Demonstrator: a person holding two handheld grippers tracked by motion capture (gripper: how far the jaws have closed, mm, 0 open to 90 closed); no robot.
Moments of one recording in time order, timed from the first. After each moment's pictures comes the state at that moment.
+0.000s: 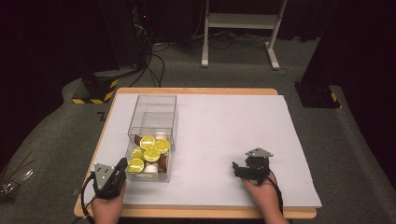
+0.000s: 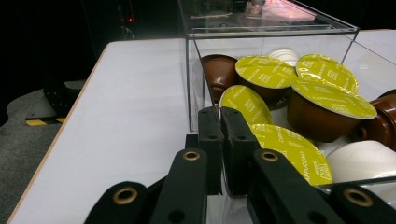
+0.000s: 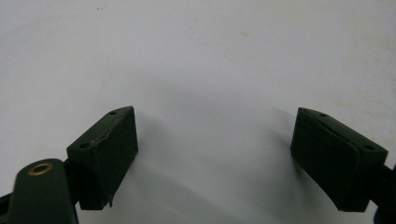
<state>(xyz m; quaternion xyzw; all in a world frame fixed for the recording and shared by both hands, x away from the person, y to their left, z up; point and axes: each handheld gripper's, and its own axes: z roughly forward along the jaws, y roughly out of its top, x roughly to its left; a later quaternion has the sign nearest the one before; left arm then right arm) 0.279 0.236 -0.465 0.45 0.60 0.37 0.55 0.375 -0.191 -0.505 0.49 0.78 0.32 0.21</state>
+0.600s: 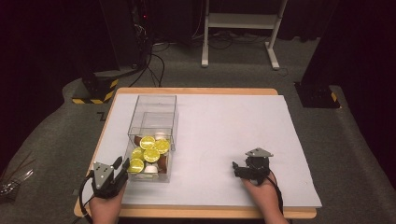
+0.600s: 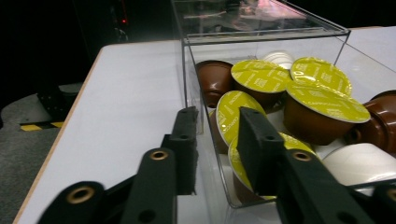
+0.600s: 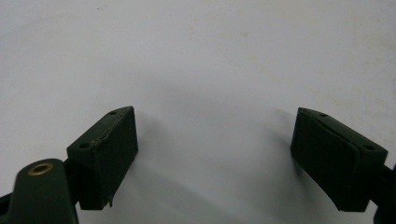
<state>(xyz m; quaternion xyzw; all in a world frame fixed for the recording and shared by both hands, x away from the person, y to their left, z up) 0.280 0.240 -0.459 0.46 0.59 0.36 0.55 0.375 -0.191 -0.505 0.49 0.78 0.32 0.21</state>
